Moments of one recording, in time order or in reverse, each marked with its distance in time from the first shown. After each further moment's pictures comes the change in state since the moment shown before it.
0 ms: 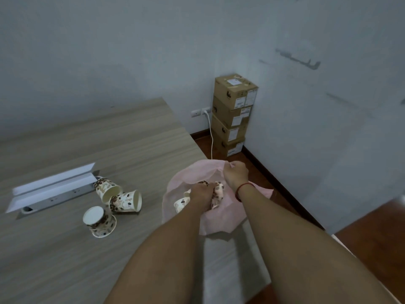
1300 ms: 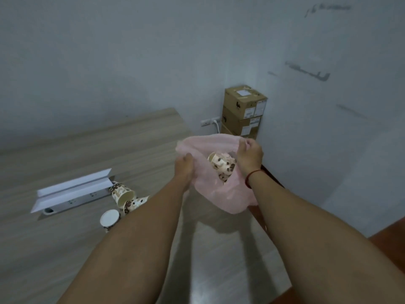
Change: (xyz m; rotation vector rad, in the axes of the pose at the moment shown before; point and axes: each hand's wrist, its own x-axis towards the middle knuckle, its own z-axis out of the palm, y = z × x) left_hand -0.019 0.079 -0.092 -0.418 0.254 0.206; right_hand -0.007 -0.065 -0.017 0.122 0.171 -0.296
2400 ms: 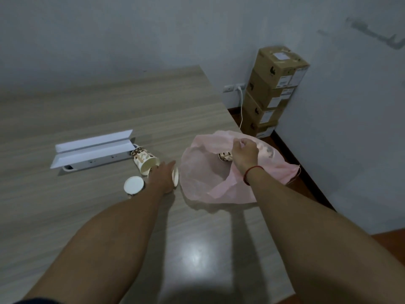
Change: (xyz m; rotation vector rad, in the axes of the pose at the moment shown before) left_hand 0.079 -0.120 -0.172 1.385 -0.234 0.125; right_hand -0.039 0.049 0.135 -0.139 -0.240 0.146
